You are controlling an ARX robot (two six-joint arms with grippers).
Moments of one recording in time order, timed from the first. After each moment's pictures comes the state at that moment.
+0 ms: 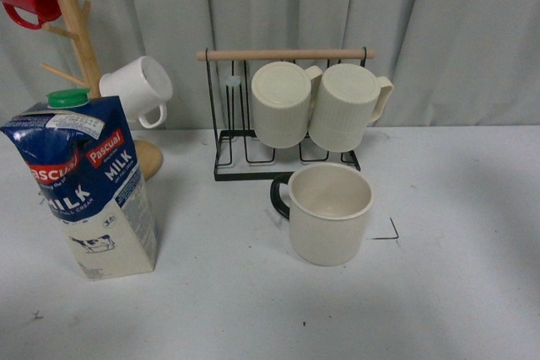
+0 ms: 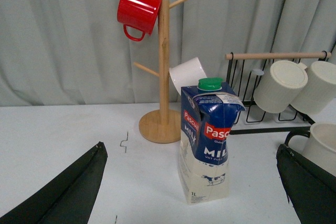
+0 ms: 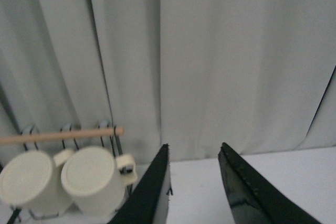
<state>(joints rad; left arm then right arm) 0.00 0.01 0.01 0.00 0.00 0.00 0.15 1.43 0.58 0.90 0.16 0.01</state>
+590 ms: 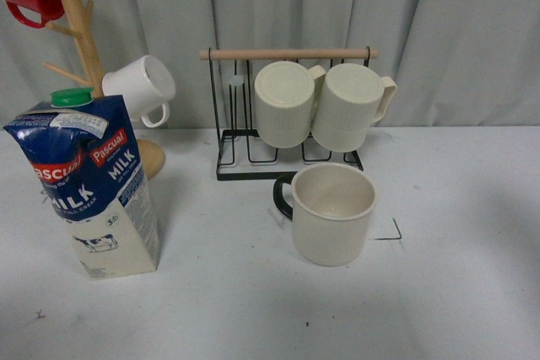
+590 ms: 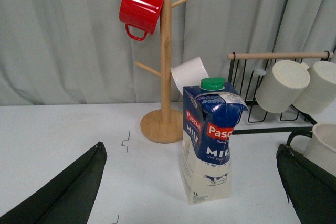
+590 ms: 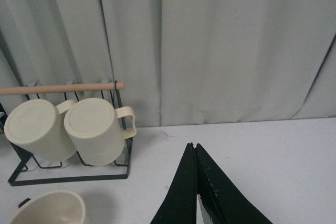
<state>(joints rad) 0.00 0.01 0.01 0.00 0.00 0.00 0.12 1.34 0.39 0.92 0.11 0.00</state>
